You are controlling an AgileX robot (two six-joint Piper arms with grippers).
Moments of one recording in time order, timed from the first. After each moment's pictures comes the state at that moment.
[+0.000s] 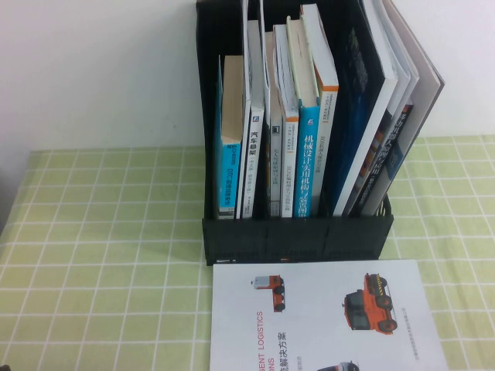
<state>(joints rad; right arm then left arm) -0.04 -0.01 0.03 -0.24 0.44 0.19 -0.07 -0.01 0.02 -0.13 0.39 -0.01</state>
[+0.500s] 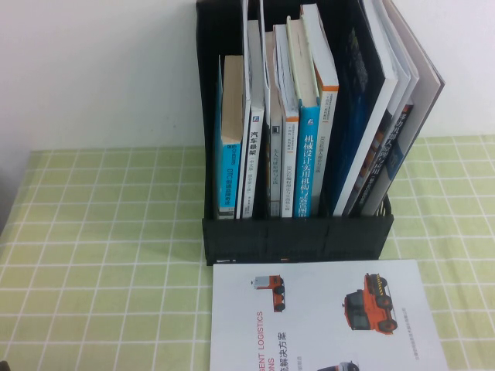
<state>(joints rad) -0.04 -0.01 0.03 -0.24 0.33 0.19 -0.07 -0.01 0.02 -0.13 0.37 -0.01</state>
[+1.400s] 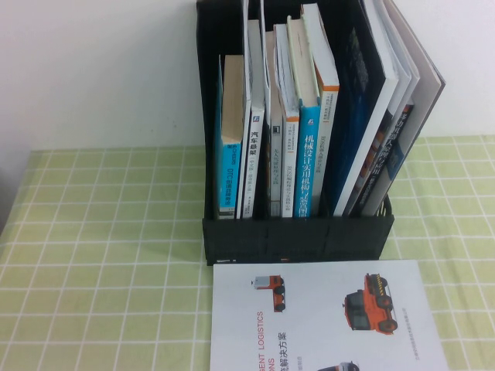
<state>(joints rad) -0.04 -0.01 -0.08 -0.23 -0.48 0.51 -0.07 -0.01 0.00 -0.28 -0.44 -0.55</state>
